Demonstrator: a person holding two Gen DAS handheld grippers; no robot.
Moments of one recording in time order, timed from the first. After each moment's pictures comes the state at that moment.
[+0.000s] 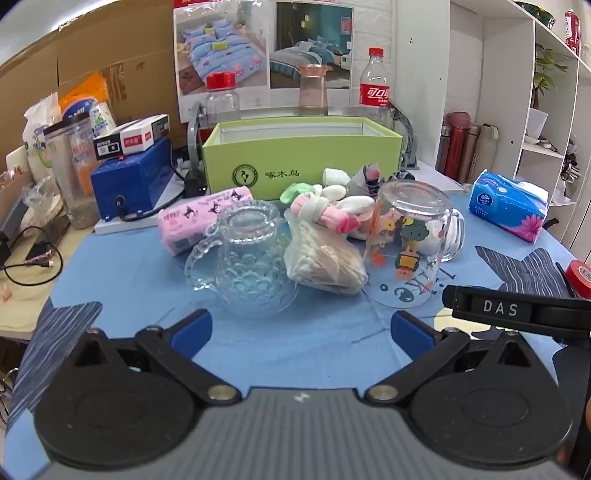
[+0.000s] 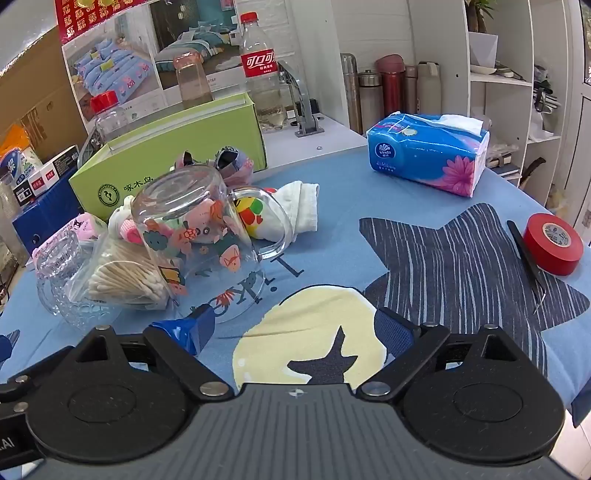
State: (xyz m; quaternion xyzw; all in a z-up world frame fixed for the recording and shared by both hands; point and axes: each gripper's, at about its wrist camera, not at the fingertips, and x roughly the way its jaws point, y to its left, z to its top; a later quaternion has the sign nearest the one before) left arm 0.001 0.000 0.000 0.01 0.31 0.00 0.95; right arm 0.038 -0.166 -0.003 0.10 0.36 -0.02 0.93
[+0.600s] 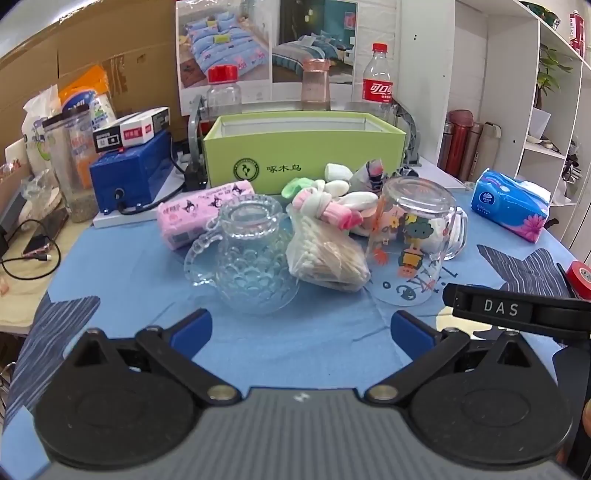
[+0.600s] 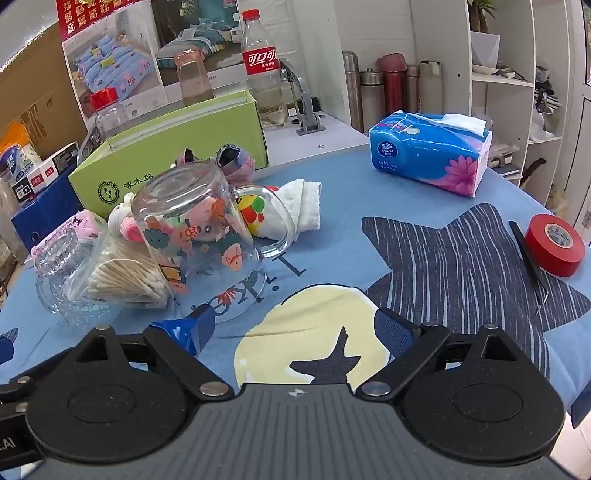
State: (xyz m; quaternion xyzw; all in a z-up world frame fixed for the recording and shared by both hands) left arm 0.003 0.003 -0.004 0.00 0.32 0.00 0.95; right arm 0.041 -0.164 -0.004 0.09 0.36 -0.02 0.93
